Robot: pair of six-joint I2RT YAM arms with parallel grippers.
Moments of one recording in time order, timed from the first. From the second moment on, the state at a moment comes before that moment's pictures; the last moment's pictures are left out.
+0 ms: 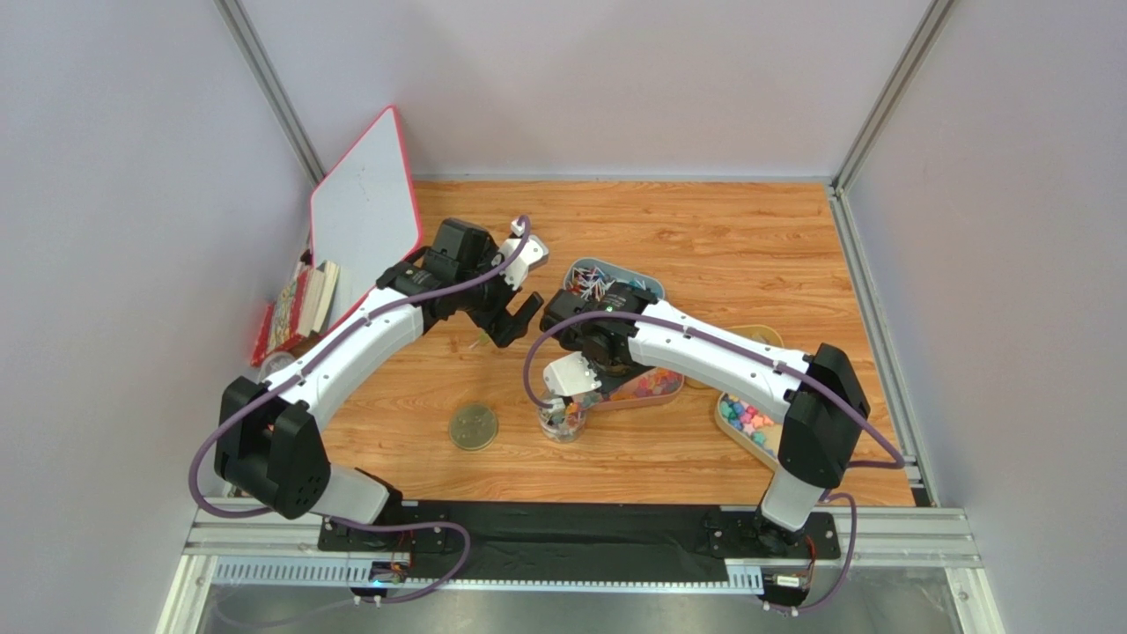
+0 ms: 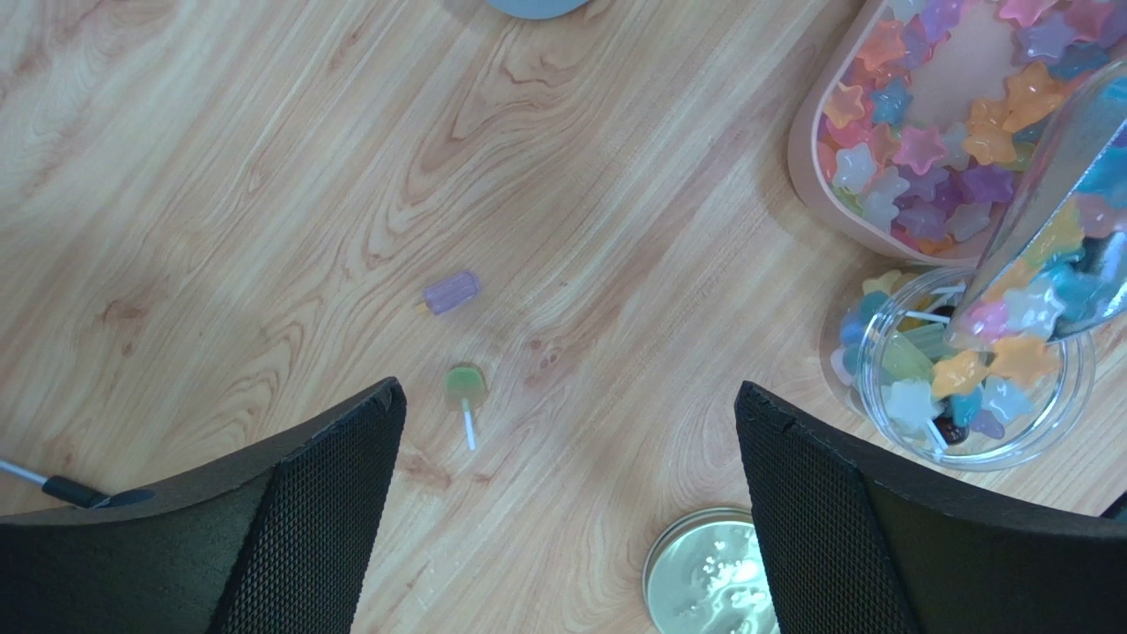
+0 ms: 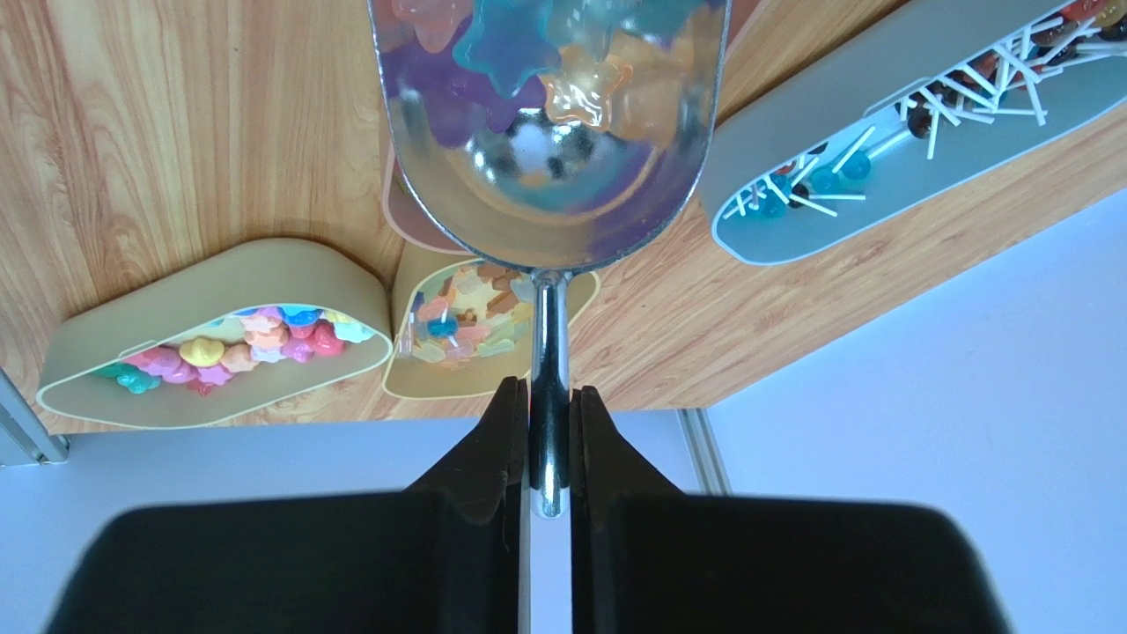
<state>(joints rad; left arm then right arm) -0.47 1.43 1.16 -0.59 0.26 0.37 0.99 1.71 1.50 -1.30 0.34 -1.04</state>
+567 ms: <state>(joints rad) -0.47 1.43 1.16 -0.58 0.26 0.37 0.99 1.70 1.43 -1.30 0.38 -1.01</state>
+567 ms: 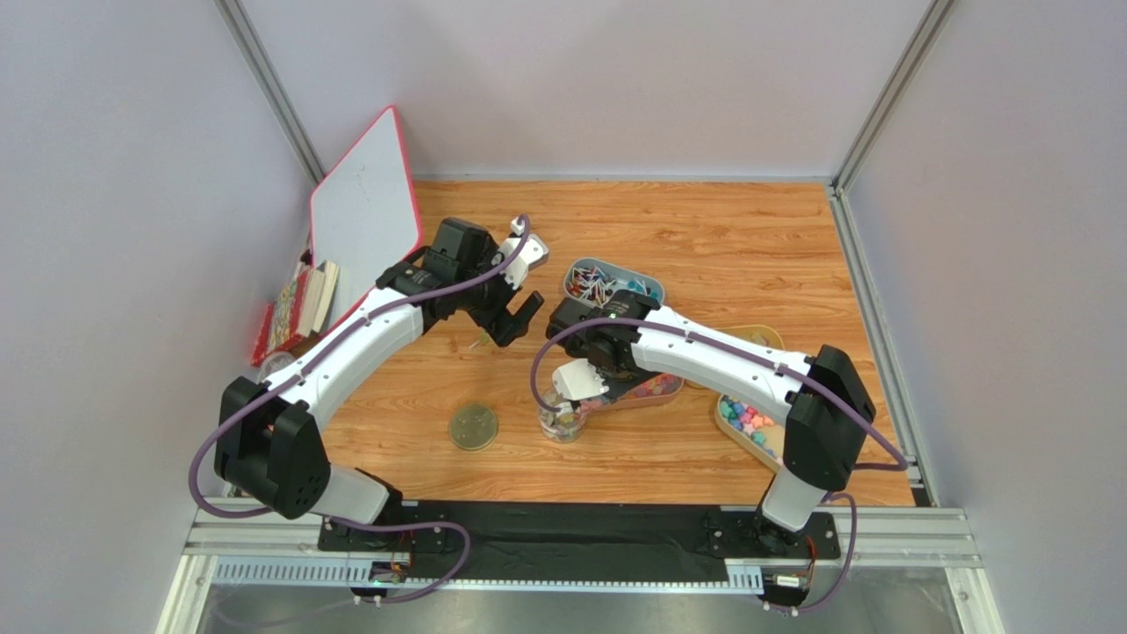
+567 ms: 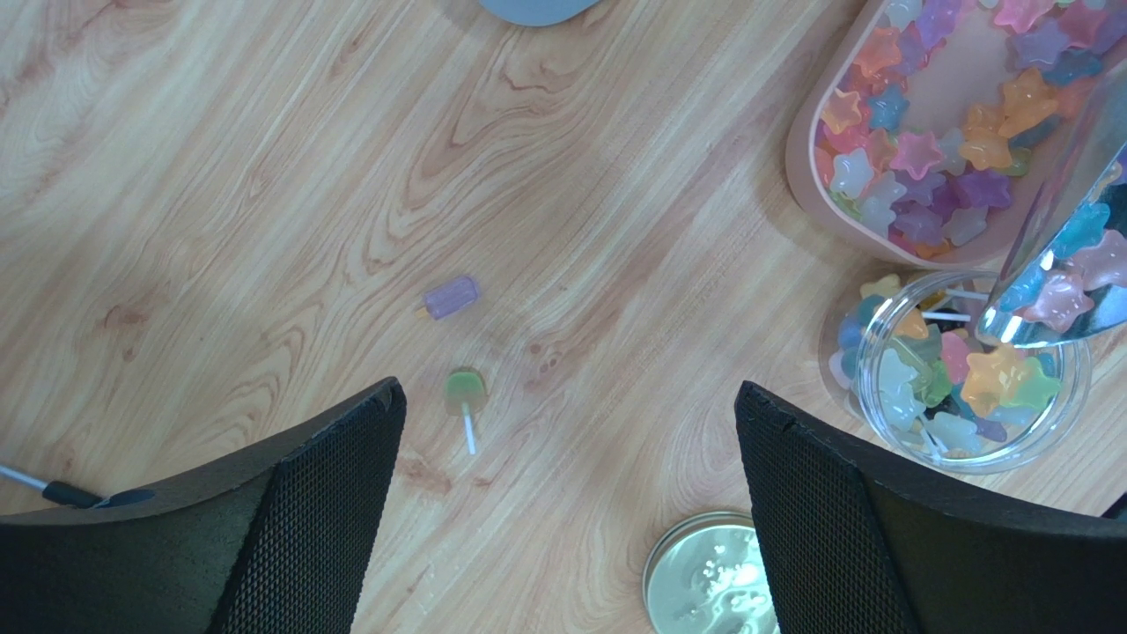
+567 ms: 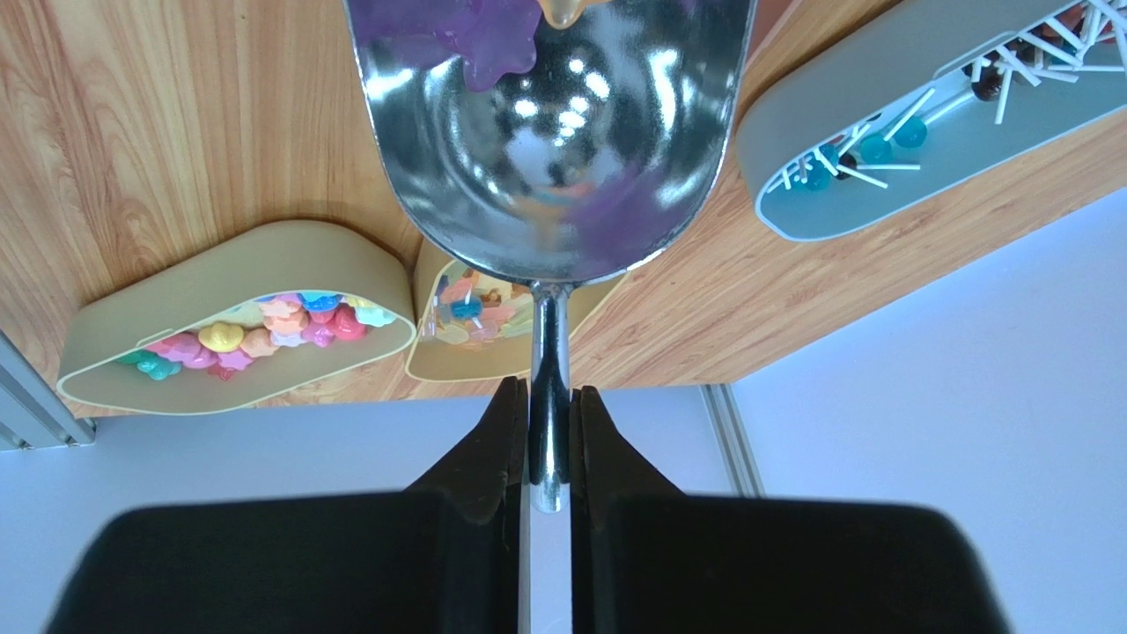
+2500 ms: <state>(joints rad) -0.47 1.43 1.41 -0.69 0.16 0.35 0.05 1.68 1.49 -1.30 0.21 -0.74</state>
